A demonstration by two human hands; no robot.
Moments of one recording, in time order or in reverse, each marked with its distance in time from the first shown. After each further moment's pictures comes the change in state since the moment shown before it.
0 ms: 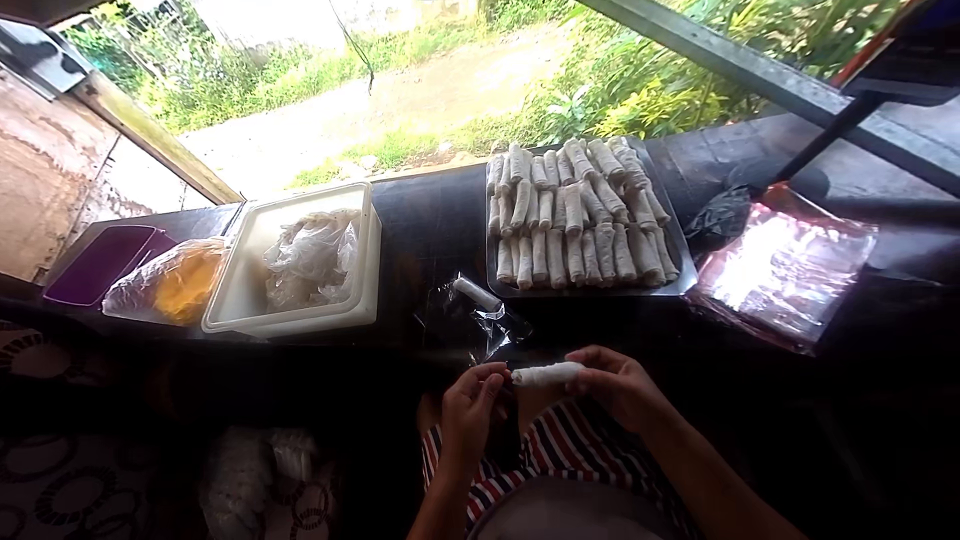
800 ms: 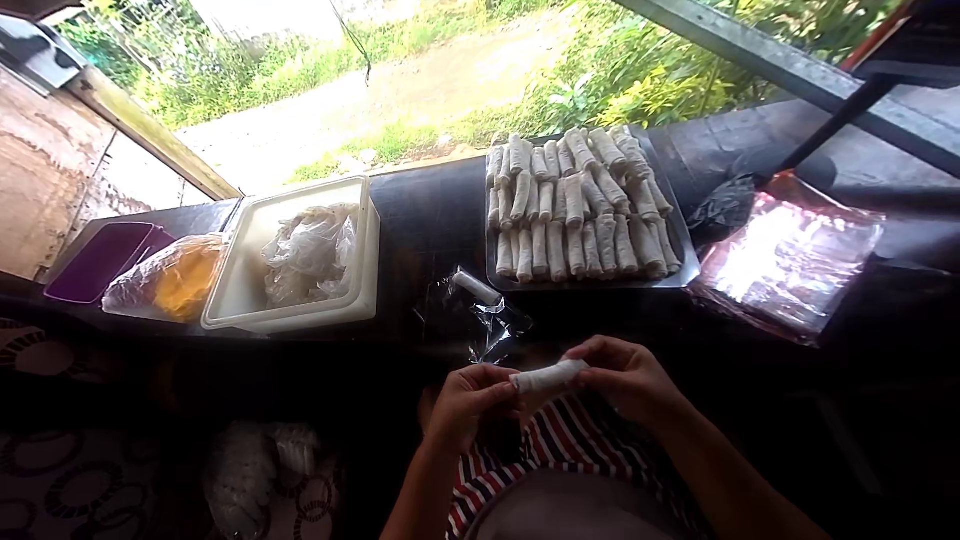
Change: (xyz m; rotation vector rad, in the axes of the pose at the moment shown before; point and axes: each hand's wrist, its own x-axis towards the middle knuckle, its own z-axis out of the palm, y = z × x) left_hand 0.014 0.020 -0.016 -0.377 -0.284 -0.399; right_hand 0.000 -0.013 0.002 -0.114 -0.158 -0.143
